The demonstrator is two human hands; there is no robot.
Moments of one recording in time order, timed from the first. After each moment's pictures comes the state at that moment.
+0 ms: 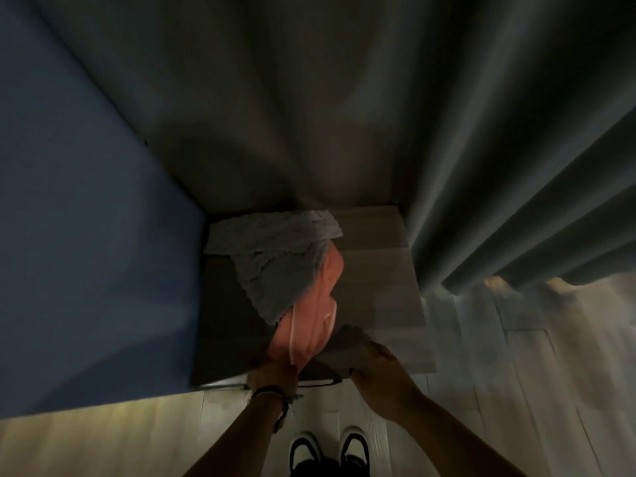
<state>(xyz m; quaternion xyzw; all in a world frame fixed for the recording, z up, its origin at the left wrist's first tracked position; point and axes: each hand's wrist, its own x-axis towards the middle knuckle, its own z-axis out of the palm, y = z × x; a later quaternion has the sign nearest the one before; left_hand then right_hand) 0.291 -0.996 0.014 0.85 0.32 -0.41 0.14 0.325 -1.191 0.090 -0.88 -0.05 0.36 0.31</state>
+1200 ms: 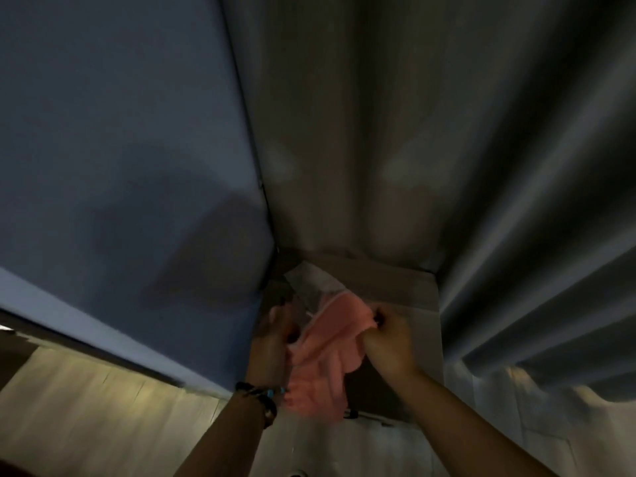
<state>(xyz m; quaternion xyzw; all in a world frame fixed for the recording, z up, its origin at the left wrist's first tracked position) 0.268 -0.960 0.247 0.50 0.38 0.08 0.78 0.356 -1.109 0.239 -0.81 -0.03 0.15 0.57</state>
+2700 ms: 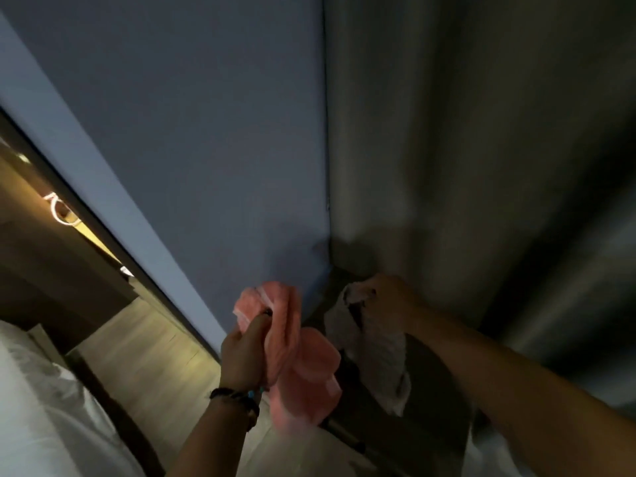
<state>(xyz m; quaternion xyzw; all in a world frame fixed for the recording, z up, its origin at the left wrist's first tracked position) 0.212 -0.979 0.327 0.49 0.57 0.29 0.59 0.443 -1.065 0.309 -0.84 -0.45 0.21 0.21</state>
